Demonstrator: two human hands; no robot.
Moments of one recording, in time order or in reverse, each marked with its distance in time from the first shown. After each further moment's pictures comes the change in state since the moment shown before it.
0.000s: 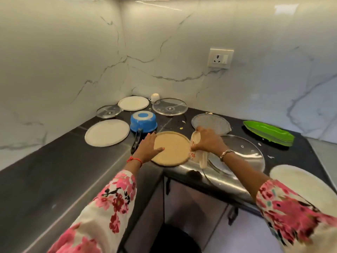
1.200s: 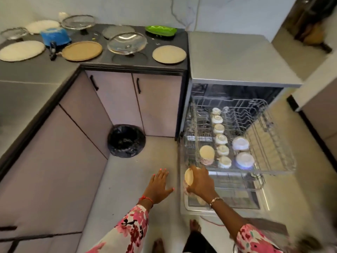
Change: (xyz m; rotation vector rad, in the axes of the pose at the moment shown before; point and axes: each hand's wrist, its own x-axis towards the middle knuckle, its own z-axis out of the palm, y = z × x) left_hand -0.682 0.247 0.326 0.182 -0.668 0.270; right_hand -0.792 0.139 0.125 0.131 -0.285 0.610
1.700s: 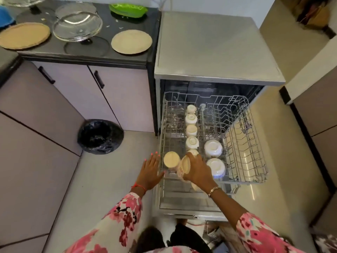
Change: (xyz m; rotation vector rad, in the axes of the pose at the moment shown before) left_hand 0.153 0.129 -0.008 -0.040 0.097 -0.011; right_hand 0.113 0.154 -0.095 -0.028 -0.031 -0.058
